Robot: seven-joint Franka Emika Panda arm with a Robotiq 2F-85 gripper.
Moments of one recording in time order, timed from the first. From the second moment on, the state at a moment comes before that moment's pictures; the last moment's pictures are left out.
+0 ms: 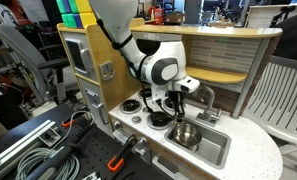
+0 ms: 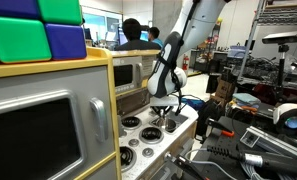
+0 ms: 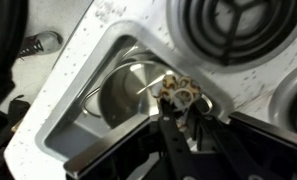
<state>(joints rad) 0.09 0.96 -0.28 -1.77 0.15 2.76 0.65</state>
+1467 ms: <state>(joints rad) -0.04 0.71 -0.24 -1.80 0.15 2.44 0.60</state>
